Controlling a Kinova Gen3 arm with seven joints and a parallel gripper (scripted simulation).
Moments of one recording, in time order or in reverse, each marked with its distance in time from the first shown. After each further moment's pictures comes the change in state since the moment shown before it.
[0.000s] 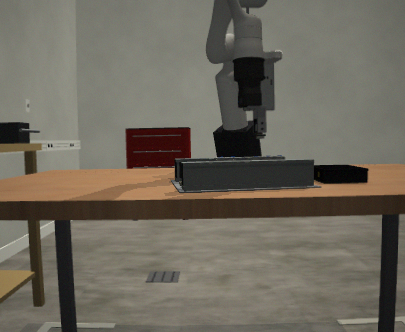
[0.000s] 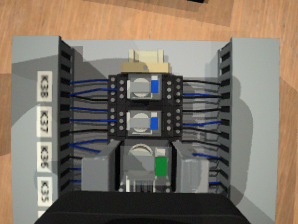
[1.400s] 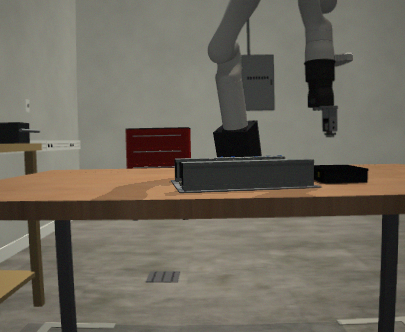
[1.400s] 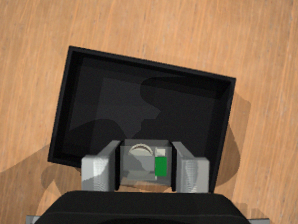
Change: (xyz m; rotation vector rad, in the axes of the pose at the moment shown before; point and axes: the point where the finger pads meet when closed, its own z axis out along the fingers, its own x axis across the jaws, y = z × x) arm -0.008 -0.193 0.000 -0.002 0.010 -0.009
